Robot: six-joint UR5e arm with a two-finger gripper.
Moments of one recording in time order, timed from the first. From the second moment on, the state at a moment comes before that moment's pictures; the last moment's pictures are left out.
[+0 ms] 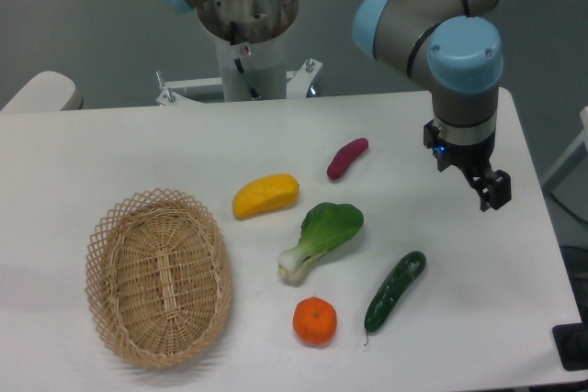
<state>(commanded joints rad) 2.68 -1.93 -1.51 -1.03 1.73 1.70</state>
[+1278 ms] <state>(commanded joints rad) 2.57 -2.06 -1.51 -1.00 1.67 1.23</state>
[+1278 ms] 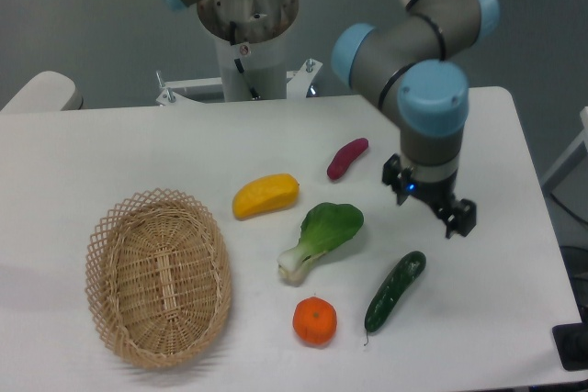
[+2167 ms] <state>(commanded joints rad) 2.56 -2.23 -1.40 -0.92 1.61 1.09</state>
